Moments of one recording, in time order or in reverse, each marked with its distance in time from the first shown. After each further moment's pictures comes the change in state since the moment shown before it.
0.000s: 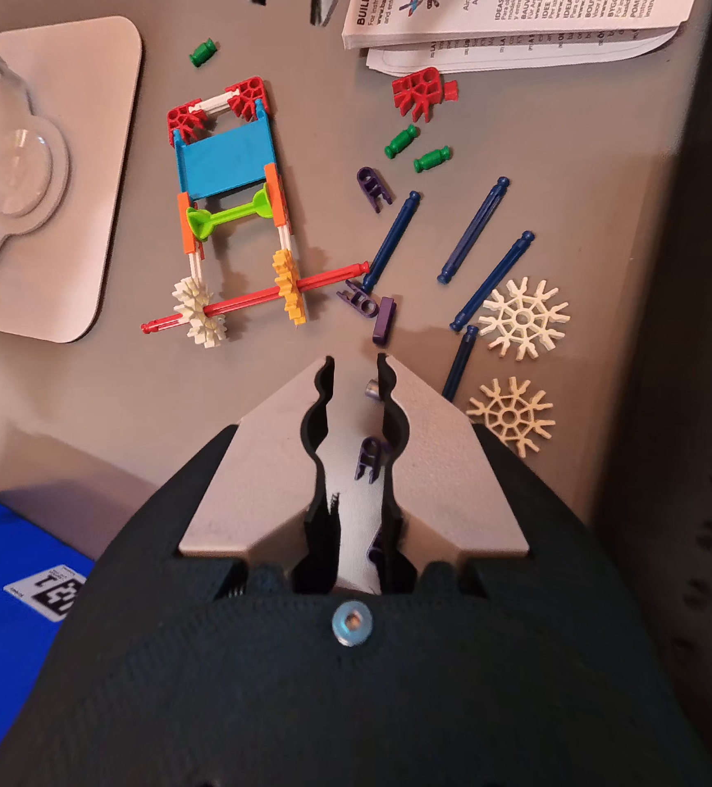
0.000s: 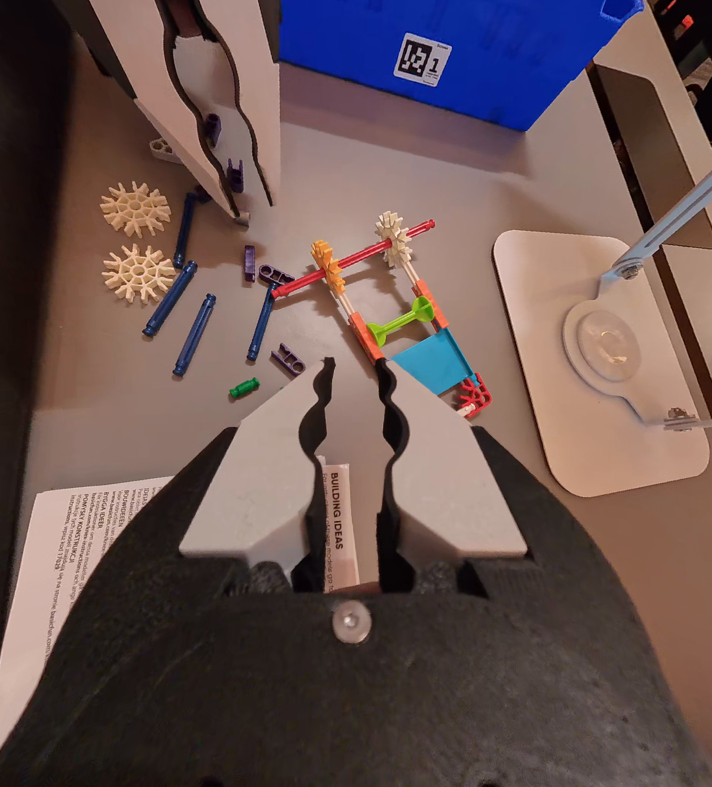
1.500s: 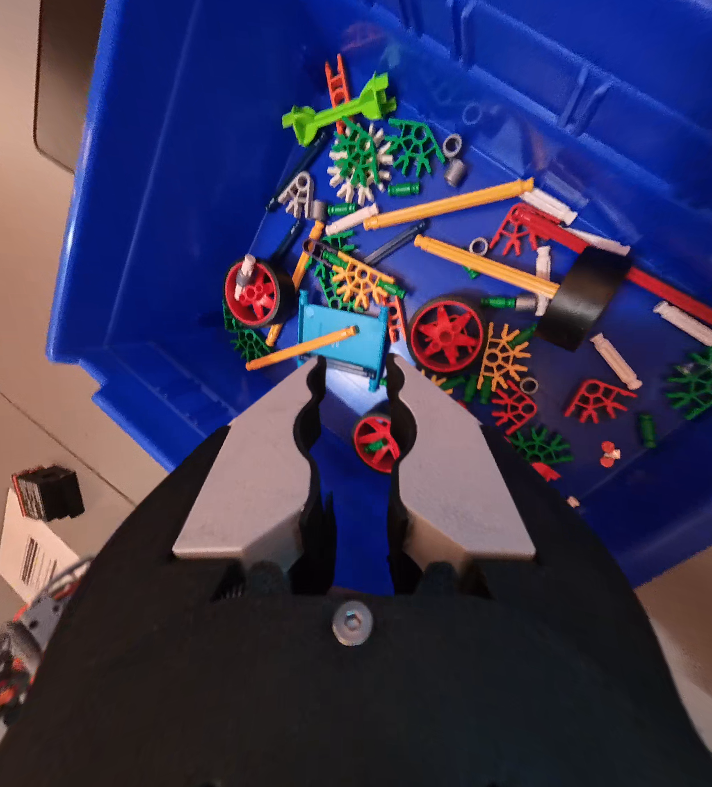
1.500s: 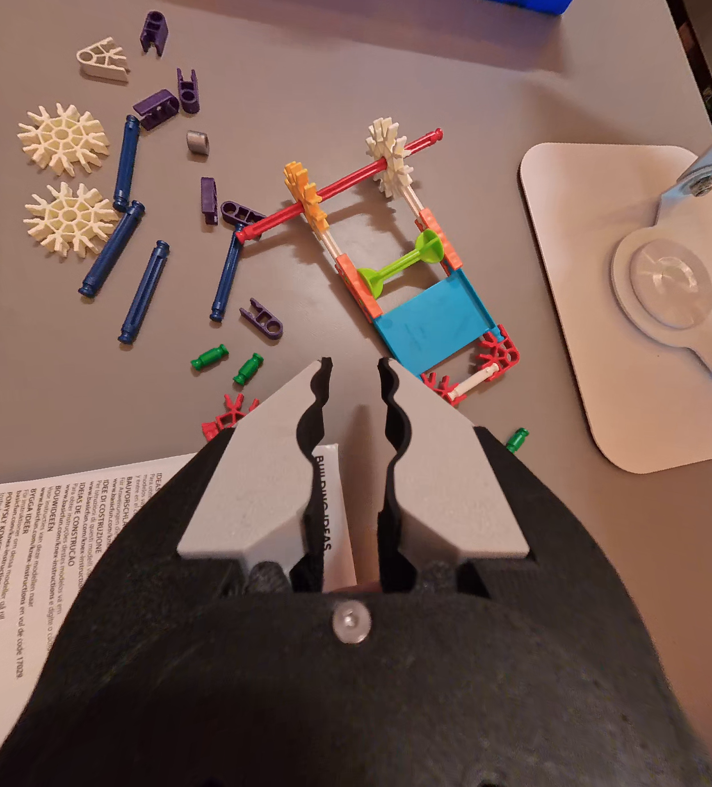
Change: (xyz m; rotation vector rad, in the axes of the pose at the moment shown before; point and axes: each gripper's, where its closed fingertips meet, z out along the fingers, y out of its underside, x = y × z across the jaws) left arm -0.219 0.194 -0.117 -0.396 -0.202 -0.198; right arm 0.006 0.038 0.024 -0.077 -0.030 0.074
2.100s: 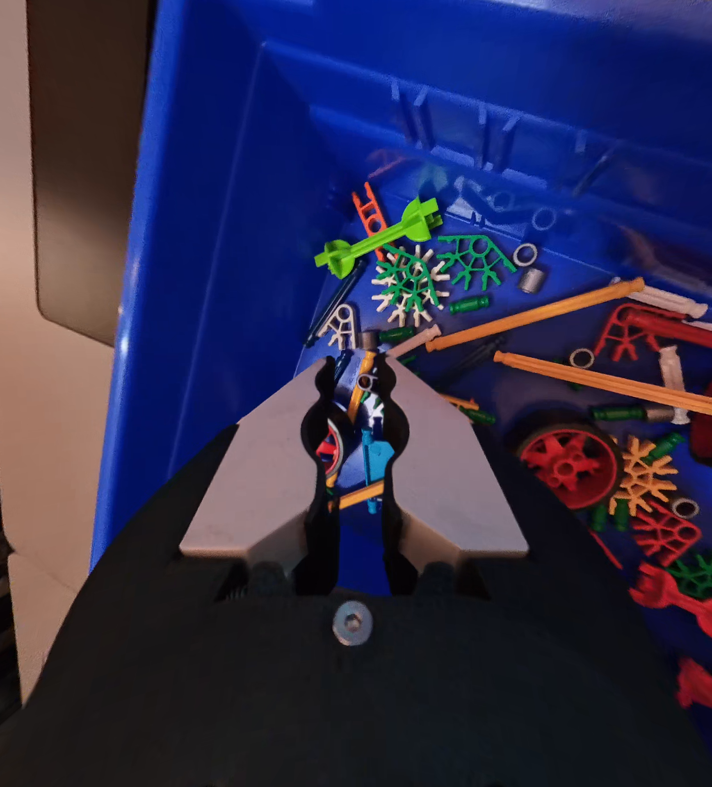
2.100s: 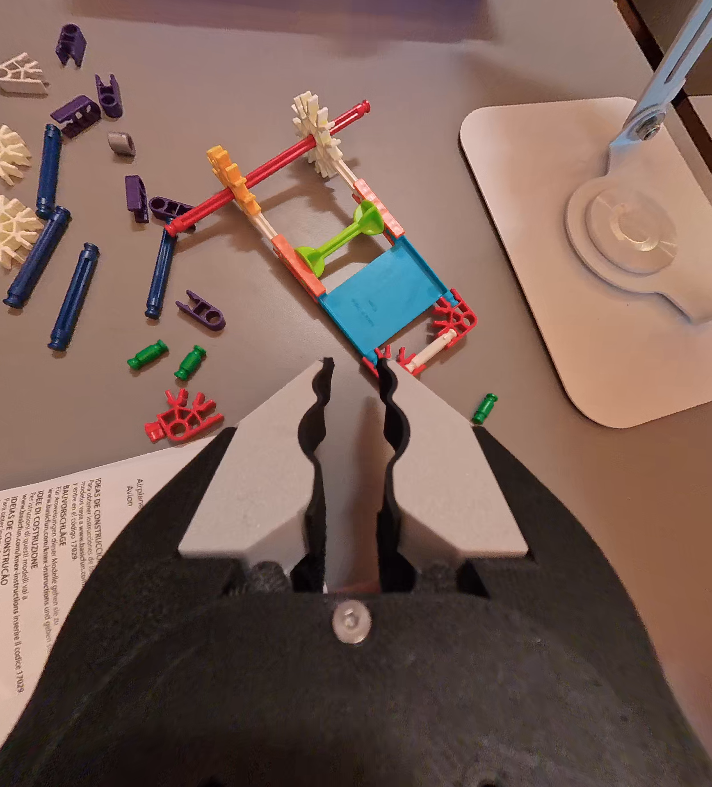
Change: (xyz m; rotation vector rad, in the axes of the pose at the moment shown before) left arm -0.031 -0.052 0.067 0.099 0.096 0.181; right arm 0.025 0.014 0.001 0.031 0.053 0.104
